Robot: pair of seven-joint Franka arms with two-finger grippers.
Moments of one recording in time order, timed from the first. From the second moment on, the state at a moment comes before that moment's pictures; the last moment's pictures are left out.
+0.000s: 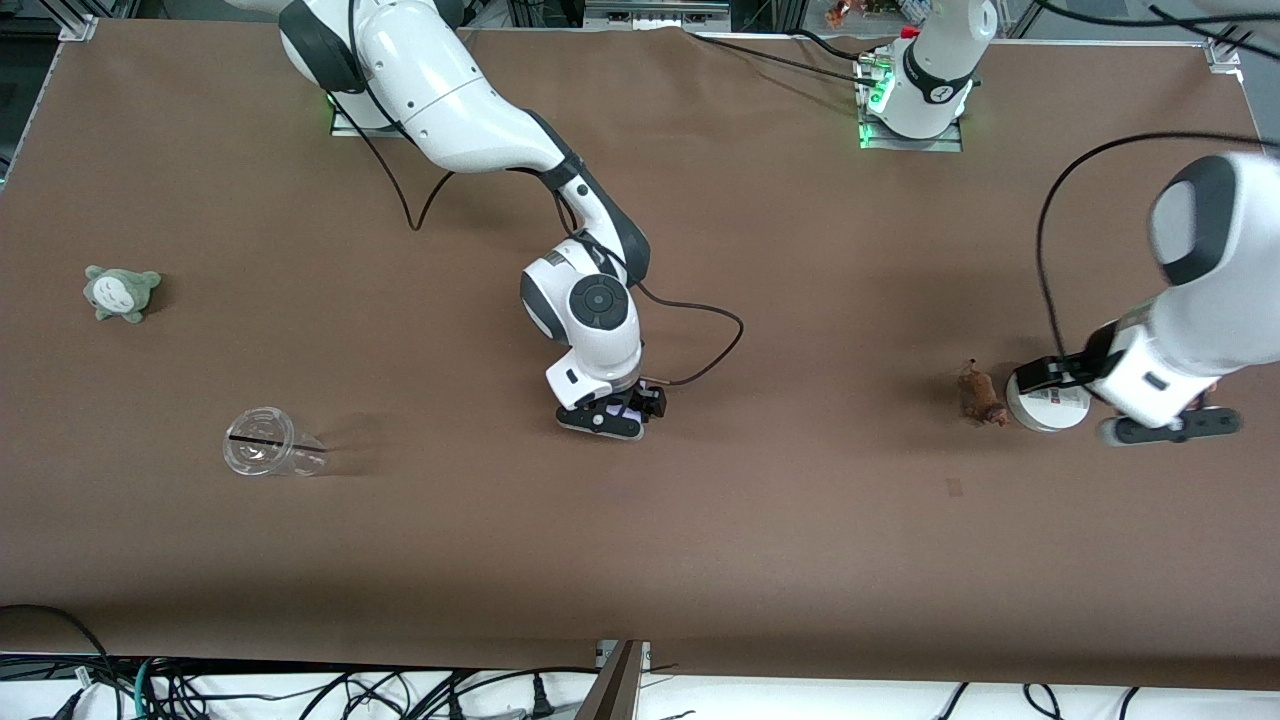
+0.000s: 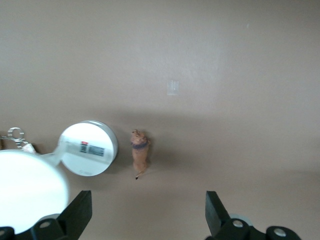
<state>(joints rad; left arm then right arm) 0.17 0.34 -0.20 -1.51 0.08 1.78 -0.17 0.73 1.04 -0.07 -1.17 -0.04 2.34 0.94</state>
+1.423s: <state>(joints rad) 0.06 0.16 -0.13 -1.36 0.02 1.46 -0.17 0.55 0.91 -0.08 -1.26 -0.03 2.23 0.56</state>
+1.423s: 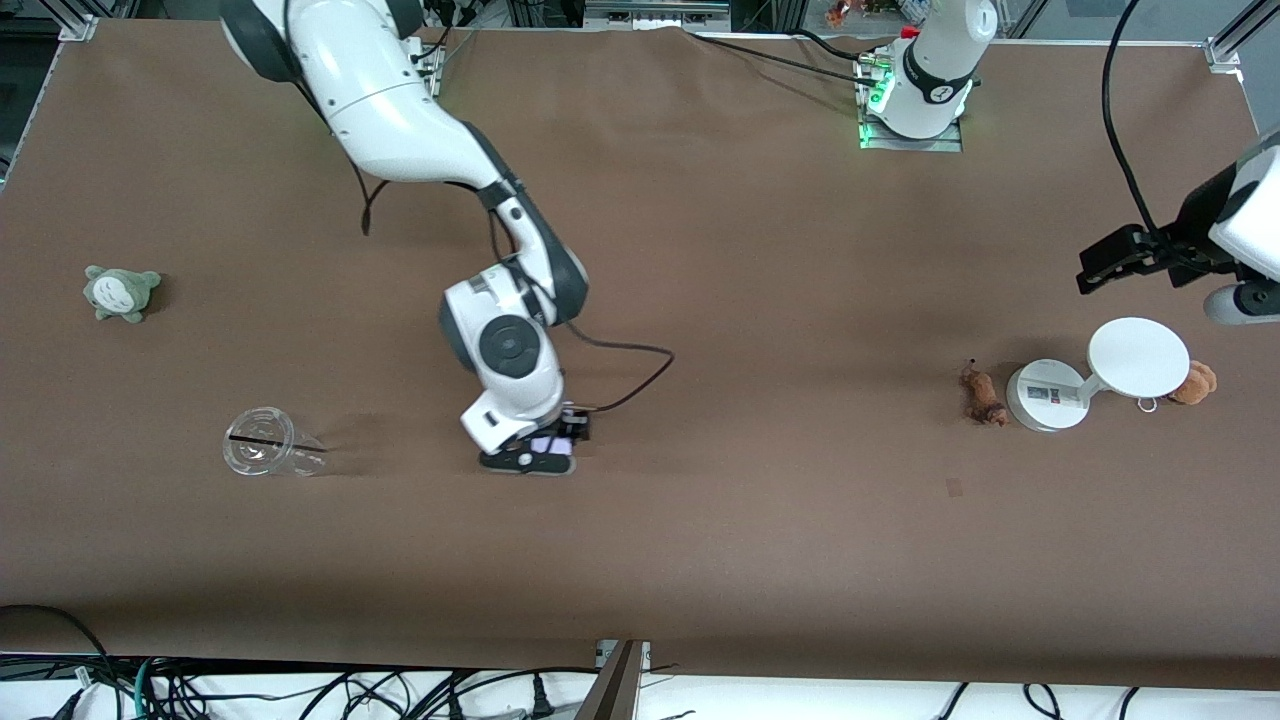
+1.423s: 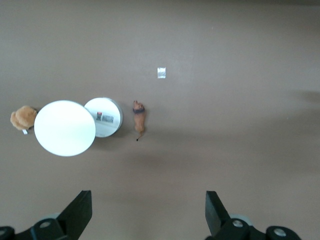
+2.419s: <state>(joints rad) 0.00 0.13 -0.03 -1.44 -0.04 1.47 -0.15 0.27 0.80 -0.08 -1.57 0.07 2.44 0.14</state>
